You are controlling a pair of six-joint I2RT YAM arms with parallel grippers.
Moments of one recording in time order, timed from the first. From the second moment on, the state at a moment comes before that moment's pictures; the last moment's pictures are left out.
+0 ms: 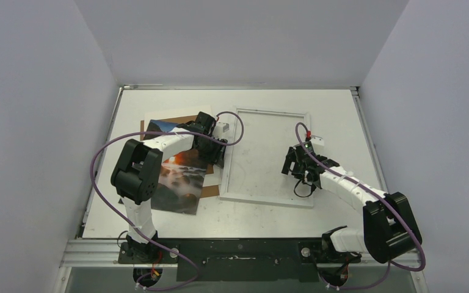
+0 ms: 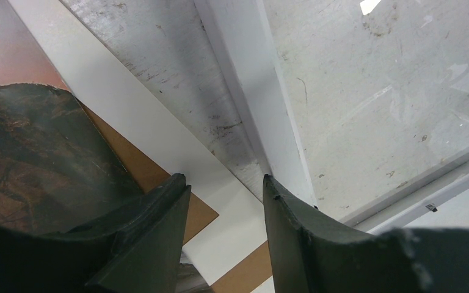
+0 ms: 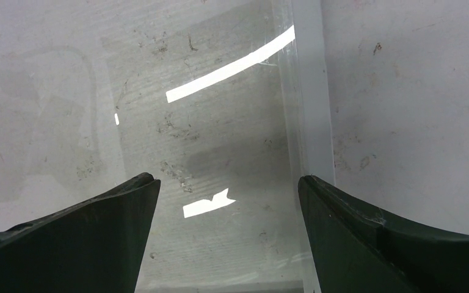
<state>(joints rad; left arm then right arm) -0.48 1.91 1.27 -0.52 0.29 -0.13 0.38 1.30 0.66 -0.36 0.28 0.59</state>
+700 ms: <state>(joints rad) -0.48 1.91 1.27 -0.52 0.30 -0.13 0.39 1.30 0.64 -0.30 0.22 0.62</state>
